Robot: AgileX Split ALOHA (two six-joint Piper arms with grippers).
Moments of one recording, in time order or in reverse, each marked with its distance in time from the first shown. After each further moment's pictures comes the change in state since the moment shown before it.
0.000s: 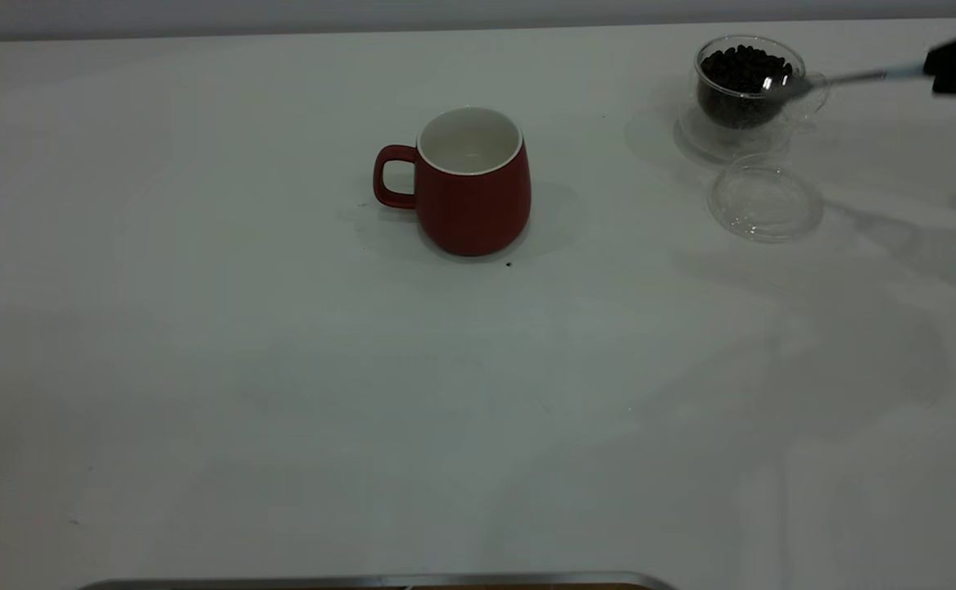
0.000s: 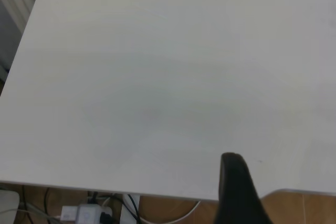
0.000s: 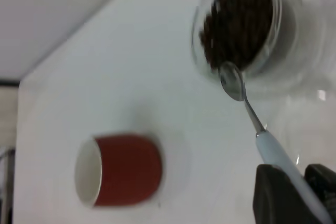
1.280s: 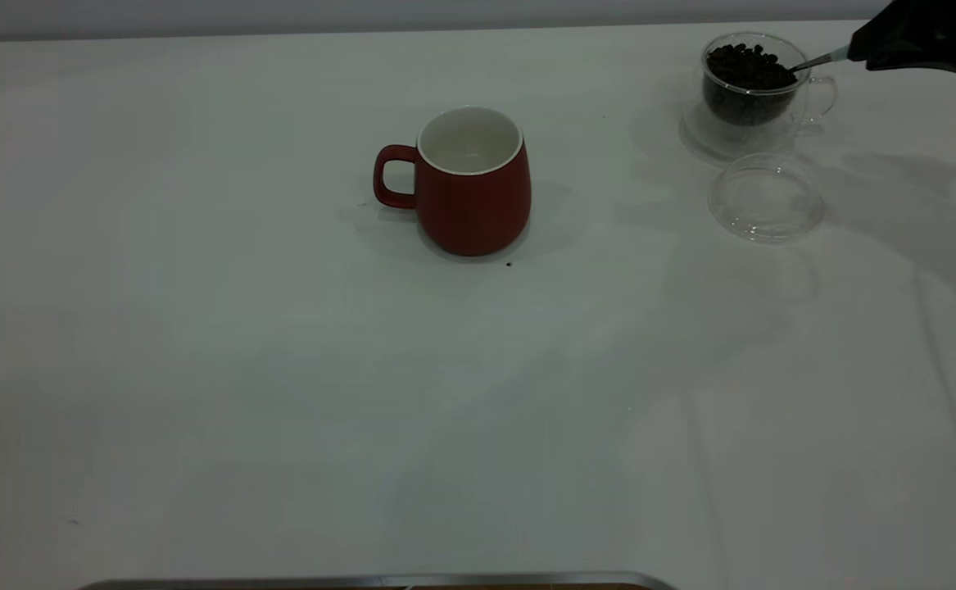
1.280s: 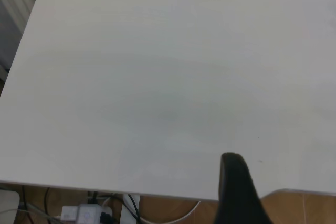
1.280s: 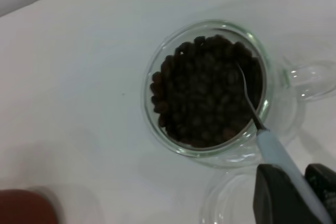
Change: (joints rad) left arm 0.000 0.000 0.001 0.000 0.000 0.001; right arm 0.263 -0.005 -0.095 0.168 -0.455 -0.125
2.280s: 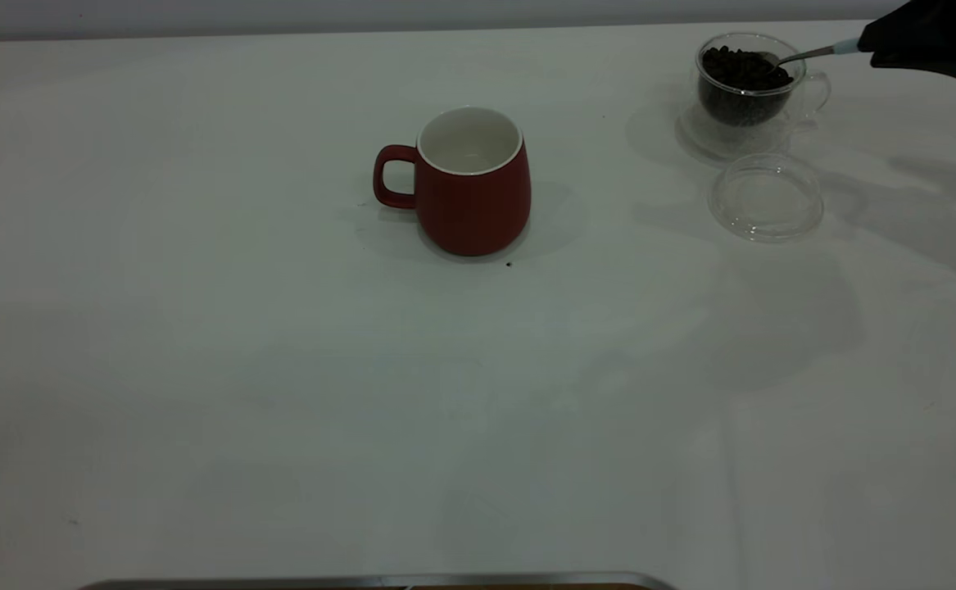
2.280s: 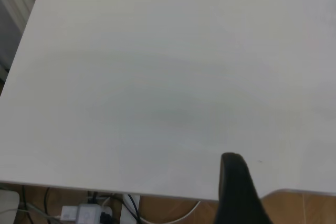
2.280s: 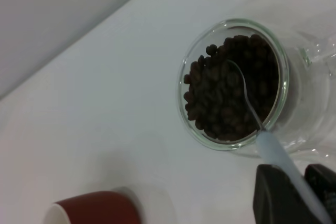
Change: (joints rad) left arm 0.000 0.000 0.000 0.000 0.000 -0.001; right arm -0.117 0.052 0.000 -0.017 0.269 0.144
